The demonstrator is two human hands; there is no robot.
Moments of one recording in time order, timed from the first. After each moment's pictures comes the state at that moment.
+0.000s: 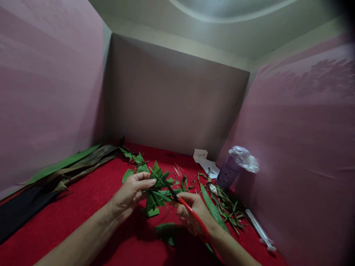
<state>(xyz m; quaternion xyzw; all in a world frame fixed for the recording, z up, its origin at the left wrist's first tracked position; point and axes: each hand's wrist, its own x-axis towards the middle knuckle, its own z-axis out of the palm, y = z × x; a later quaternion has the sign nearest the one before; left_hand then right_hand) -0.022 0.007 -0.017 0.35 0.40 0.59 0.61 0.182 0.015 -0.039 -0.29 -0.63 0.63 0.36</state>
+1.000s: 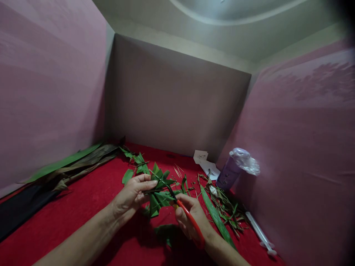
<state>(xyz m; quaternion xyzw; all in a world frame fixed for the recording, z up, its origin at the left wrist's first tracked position) -0.017 0.002 -0.016 0.33 0.38 0.59 0.63 0.174 0.010 -0.051 -0.32 -0.65 0.57 0.39</state>
